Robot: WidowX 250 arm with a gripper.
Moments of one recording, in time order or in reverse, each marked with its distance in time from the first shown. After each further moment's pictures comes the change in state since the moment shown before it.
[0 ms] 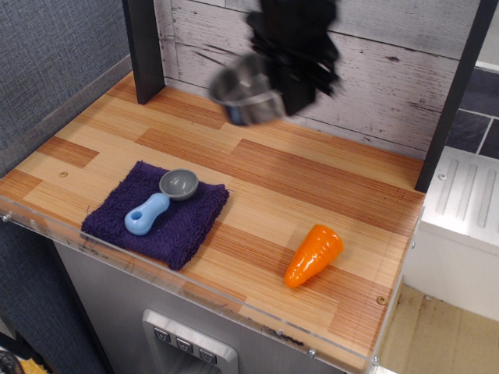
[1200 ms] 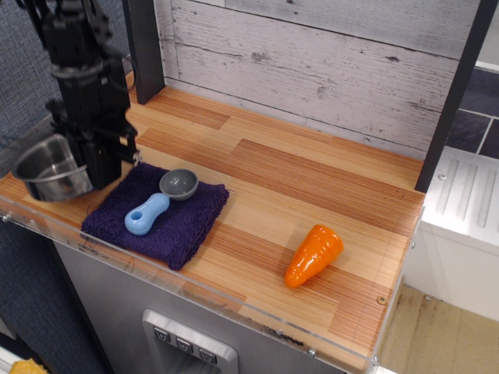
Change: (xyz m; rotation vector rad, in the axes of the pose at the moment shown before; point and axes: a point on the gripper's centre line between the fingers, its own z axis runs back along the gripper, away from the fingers) arm -0.150 0.110 -0.052 0.057 0.359 0.323
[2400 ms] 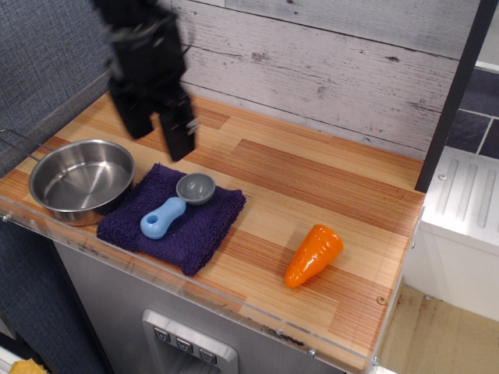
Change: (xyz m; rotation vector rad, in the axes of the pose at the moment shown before) arm 0.039 -0.071 0.060 0.007 -0.207 -0.187
